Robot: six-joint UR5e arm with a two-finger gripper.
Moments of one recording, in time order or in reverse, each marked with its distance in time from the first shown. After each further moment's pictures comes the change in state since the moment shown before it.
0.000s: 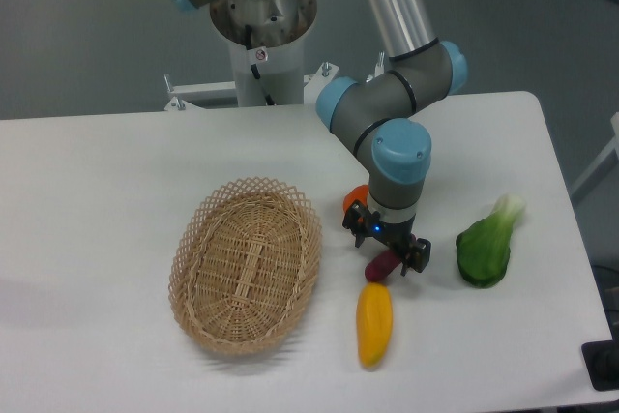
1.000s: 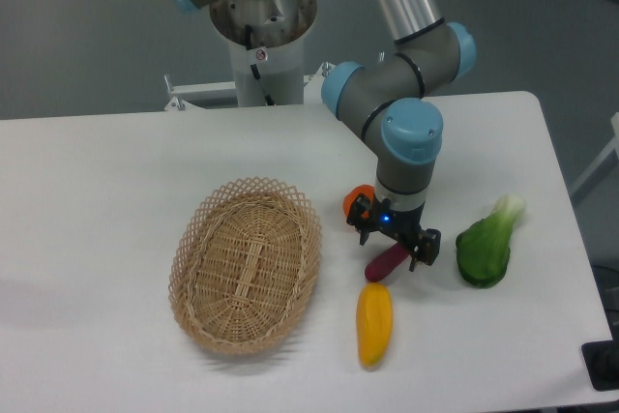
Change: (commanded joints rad) arm 0.015 0.040 -0.002 -0.005 -0.049 -0.014
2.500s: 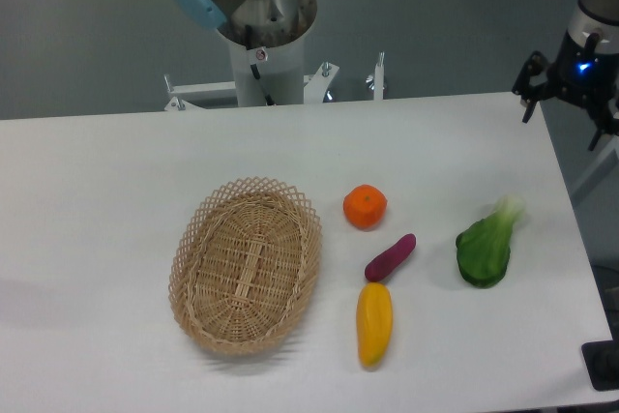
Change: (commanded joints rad) arm 0.309 0.147 0.413 -0.577 -0.011 0.171
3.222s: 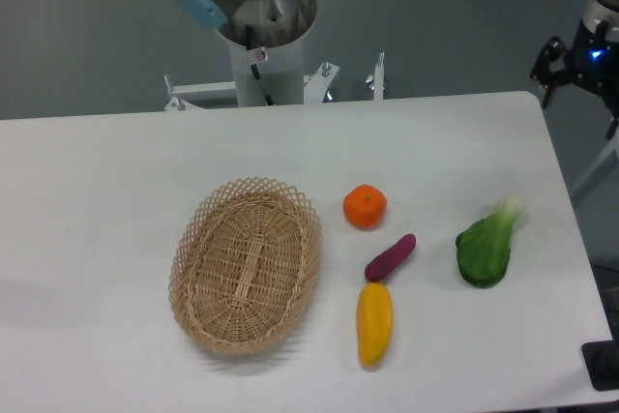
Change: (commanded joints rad) arm 0.047 -0.003 0.083 -0.047 0.058 0.288
